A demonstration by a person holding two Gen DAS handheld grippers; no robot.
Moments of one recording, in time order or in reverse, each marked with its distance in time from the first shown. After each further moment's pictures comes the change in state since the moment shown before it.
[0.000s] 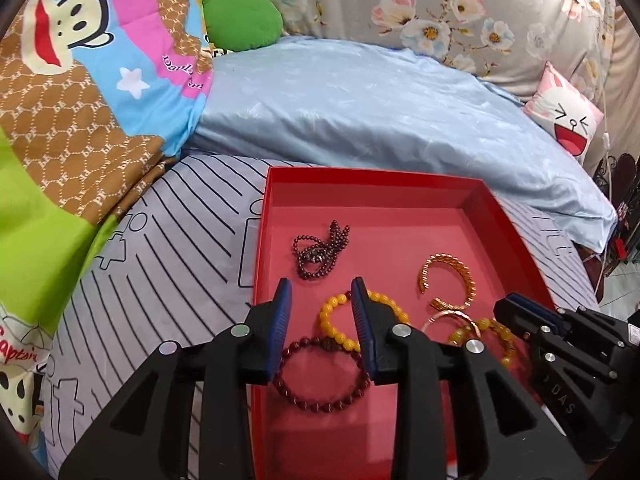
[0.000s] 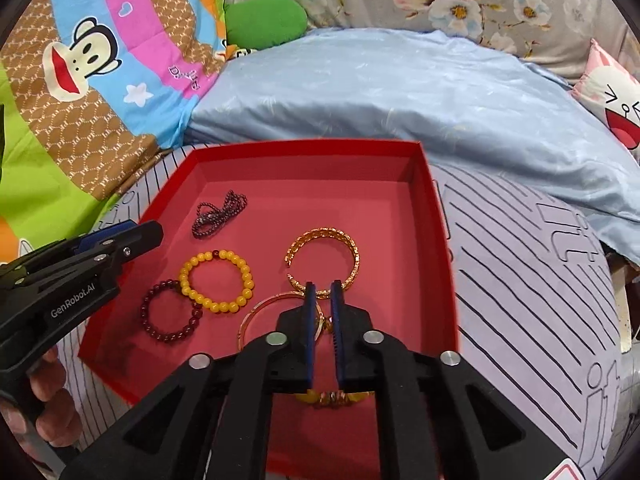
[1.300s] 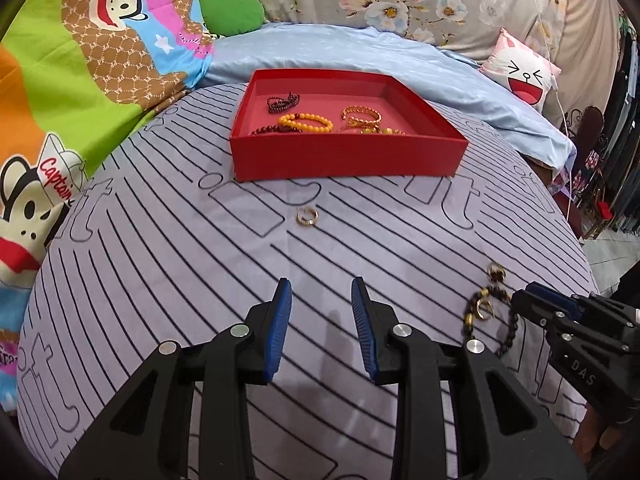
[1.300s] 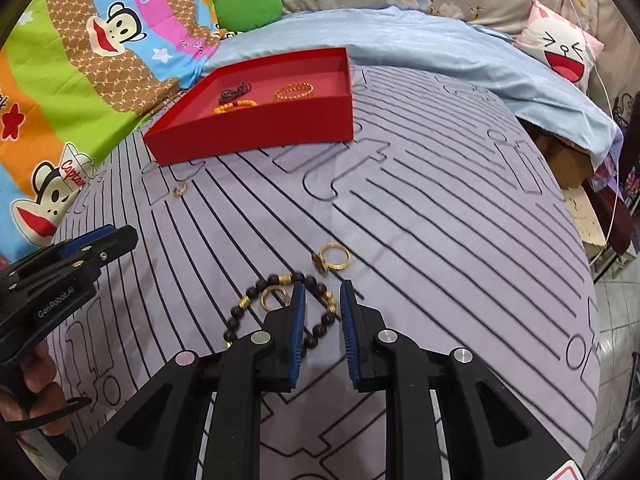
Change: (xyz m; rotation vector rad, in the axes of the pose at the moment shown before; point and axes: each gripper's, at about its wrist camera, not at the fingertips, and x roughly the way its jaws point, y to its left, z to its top) left arm -0.130 -0.036 -0.191 0.054 0.036 -0.029; right arm -0.126 -0.016 -0.204 0.078 0.069 -0.061
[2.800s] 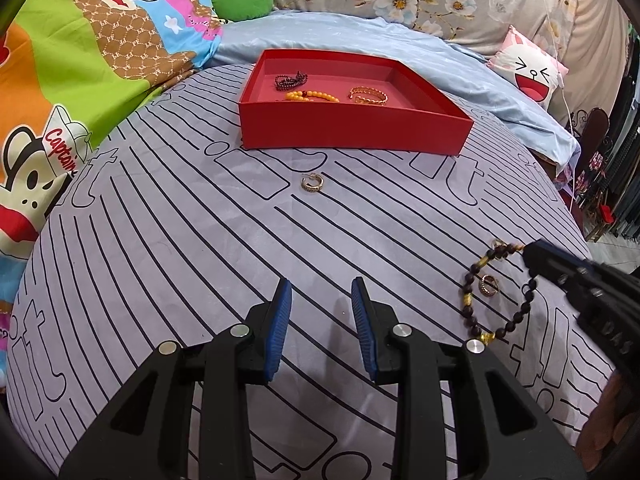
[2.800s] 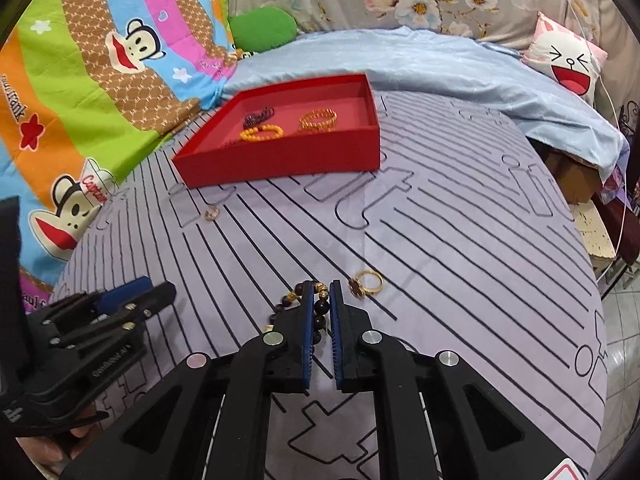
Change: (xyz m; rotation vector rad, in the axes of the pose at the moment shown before) left arm 0.002 0.002 -0.017 -0.034 0.036 0.007; right arm -0.026 0.019 0.015 -0.009 -0.102 0.071
